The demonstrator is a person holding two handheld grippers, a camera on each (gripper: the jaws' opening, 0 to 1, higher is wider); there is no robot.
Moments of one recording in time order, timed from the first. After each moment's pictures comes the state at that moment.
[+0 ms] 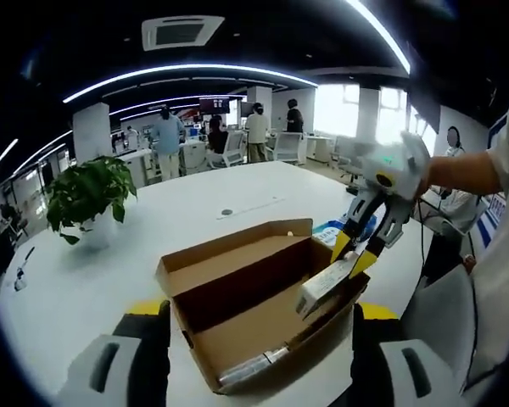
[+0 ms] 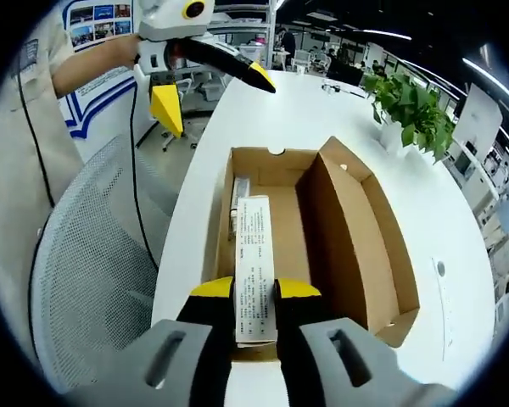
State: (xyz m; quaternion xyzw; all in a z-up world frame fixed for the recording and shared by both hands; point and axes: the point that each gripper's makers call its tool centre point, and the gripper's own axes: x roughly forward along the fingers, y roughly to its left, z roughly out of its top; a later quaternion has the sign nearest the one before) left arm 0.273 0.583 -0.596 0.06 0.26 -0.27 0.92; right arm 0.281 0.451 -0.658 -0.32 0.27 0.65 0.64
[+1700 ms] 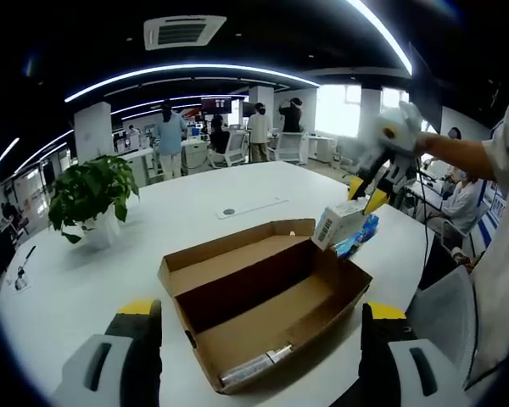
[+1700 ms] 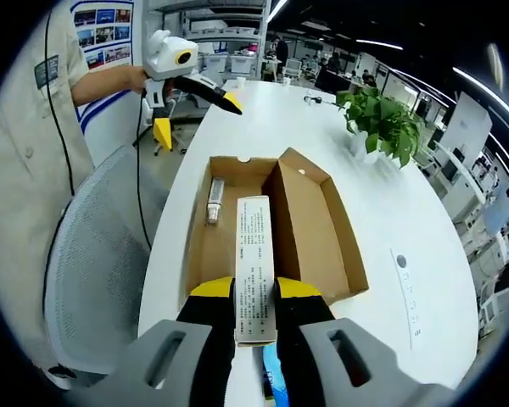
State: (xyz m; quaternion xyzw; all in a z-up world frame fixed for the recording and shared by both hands) left arm 0.273 0.583 -0.595 0.06 0.26 -0.27 0.92; right arm 0.330 0.377 -0.600 -0.32 0.25 0.63 0.66
